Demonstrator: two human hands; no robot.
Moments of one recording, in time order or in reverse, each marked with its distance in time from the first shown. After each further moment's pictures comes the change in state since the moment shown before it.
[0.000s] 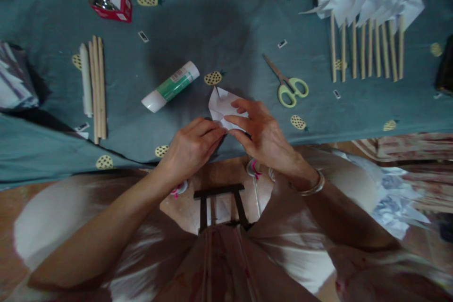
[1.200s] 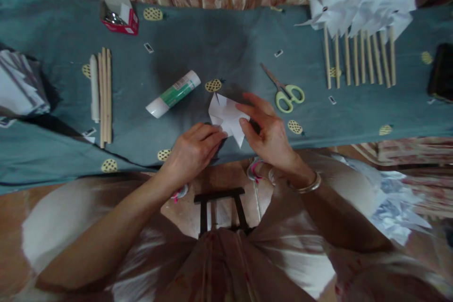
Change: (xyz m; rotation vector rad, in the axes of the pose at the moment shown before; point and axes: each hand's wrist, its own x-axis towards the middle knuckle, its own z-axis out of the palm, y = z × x) left_hand -0.001 0.000 0.001 0.022 -0.003 -0.021; right_hand 0.002 0.007 0.001 0.081 0.230 0.071
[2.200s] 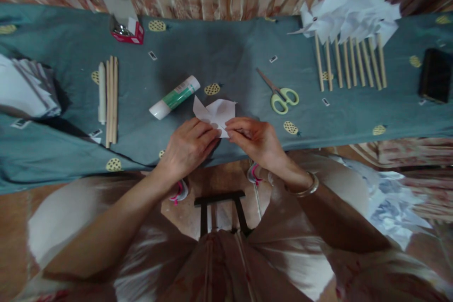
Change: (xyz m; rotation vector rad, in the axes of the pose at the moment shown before) left_hand 0.004 -0.008 -0.009 0.185 -0.018 0.075; right_hand -0.006 -0.010 0.012 0.398 -0.114 0.173
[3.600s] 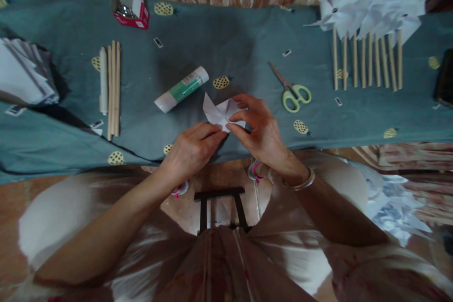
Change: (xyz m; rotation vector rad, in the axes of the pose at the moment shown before) left_hand -0.014 0.005 0.003 -0.148 0.044 -0.040; right_hand 0.015 -0.003 0.005 -0.330 0.069 -0.221
